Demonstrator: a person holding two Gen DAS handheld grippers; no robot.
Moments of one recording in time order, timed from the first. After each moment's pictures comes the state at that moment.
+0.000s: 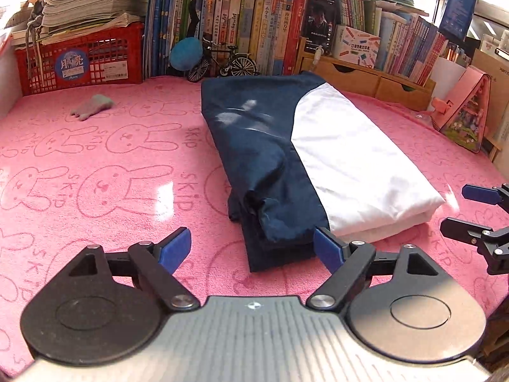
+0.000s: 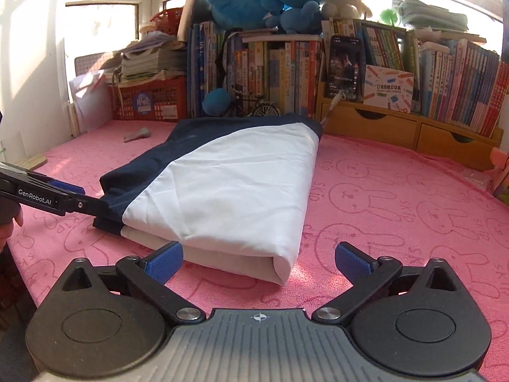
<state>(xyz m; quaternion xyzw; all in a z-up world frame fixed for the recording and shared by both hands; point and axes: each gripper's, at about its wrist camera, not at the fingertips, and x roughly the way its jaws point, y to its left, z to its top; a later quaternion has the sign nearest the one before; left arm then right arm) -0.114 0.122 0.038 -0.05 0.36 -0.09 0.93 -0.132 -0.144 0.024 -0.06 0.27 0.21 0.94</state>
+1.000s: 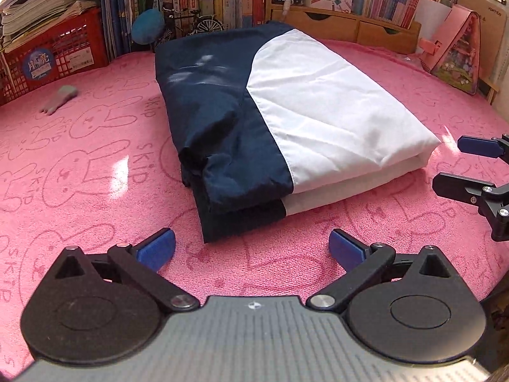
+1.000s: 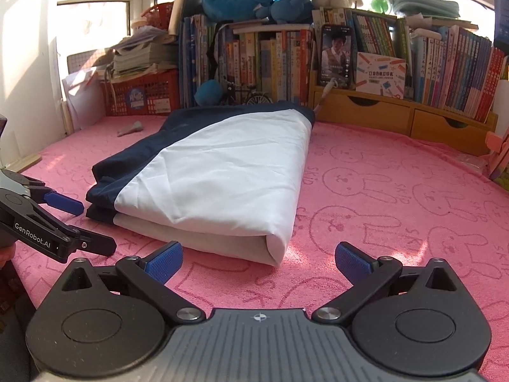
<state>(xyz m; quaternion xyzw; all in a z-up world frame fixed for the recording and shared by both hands) -0.105 0.082 0.018 0.03 0.41 -0.10 0.91 -0.132 -0.149 0.011 -0.04 0.28 0.20 0.94</state>
